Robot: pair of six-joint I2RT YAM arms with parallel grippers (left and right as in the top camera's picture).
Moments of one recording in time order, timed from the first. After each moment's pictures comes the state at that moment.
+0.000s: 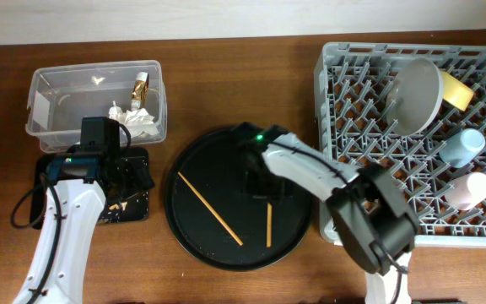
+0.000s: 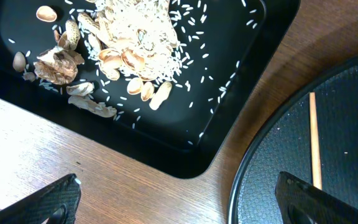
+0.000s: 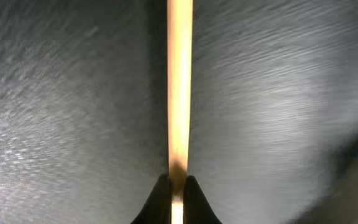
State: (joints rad) left arm 0.04 1.39 1.09 -1.08 -0.14 -0.45; right arm 0.60 2.03 1.43 -1.06 -0.04 0.68
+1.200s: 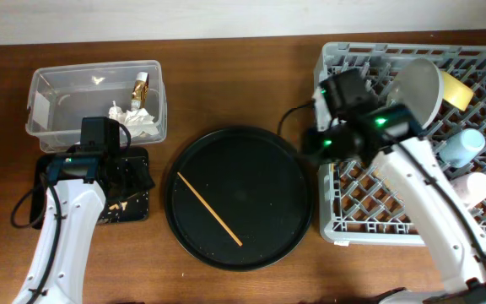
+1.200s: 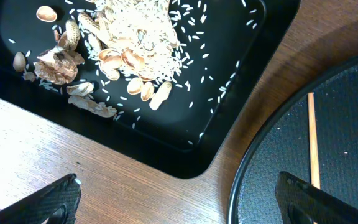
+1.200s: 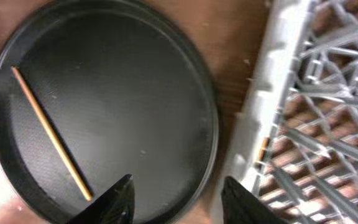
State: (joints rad) left arm 0.04 1.39 1.09 -1.08 -0.14 -0.45; right arm 0.36 1.54 1.46 -1.11 -0.10 0.23
